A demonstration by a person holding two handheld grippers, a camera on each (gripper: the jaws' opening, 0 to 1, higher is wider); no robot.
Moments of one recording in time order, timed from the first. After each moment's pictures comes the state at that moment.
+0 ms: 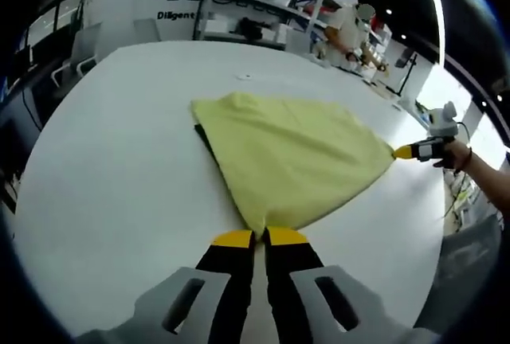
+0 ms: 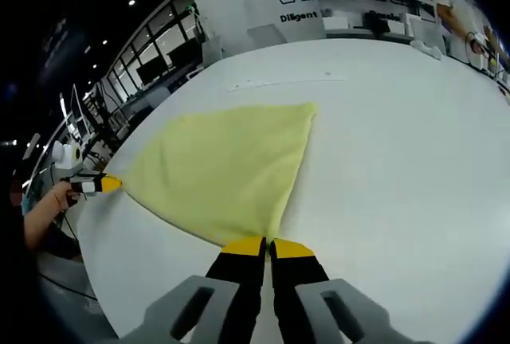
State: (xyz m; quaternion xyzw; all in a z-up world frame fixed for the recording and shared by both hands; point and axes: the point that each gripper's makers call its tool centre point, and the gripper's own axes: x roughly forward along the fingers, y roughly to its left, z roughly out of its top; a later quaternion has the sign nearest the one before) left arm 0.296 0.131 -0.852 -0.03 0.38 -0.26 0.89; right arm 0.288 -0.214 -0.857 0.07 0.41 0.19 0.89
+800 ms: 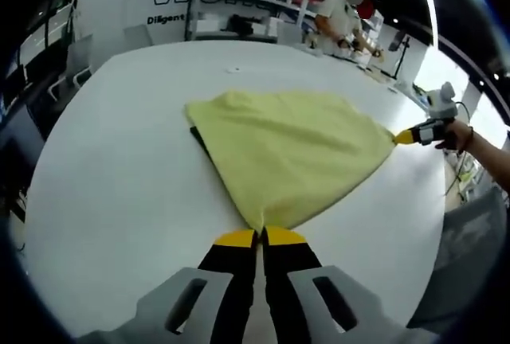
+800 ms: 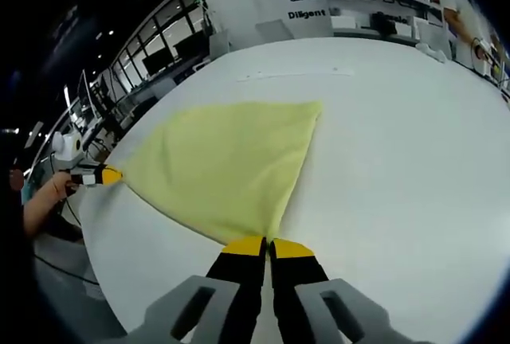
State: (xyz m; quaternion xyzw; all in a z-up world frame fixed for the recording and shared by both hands) left arm 0.263 0.134 -0.851 0.01 0.38 -0.27 0.88; right arm 0.254 -0.210 -0.856 0.05 0.42 0.20 0.88
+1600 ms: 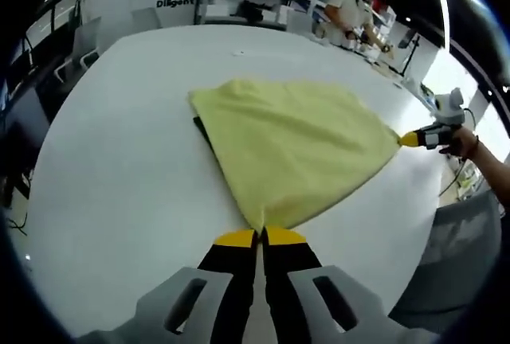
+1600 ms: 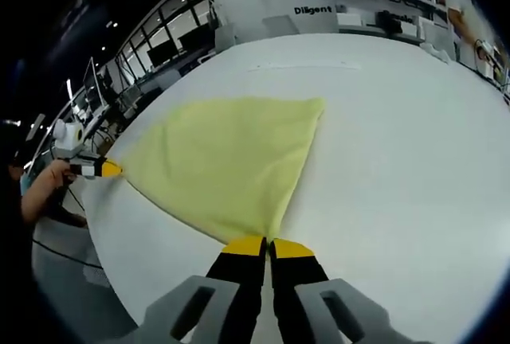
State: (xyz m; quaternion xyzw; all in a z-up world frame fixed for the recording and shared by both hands) left arm 0.227 0.146 -0.854 0.01 0.43 -0.25 0.87; right arm 0.219 -0.202 -0.858 0.03 0.43 0.21 0.88
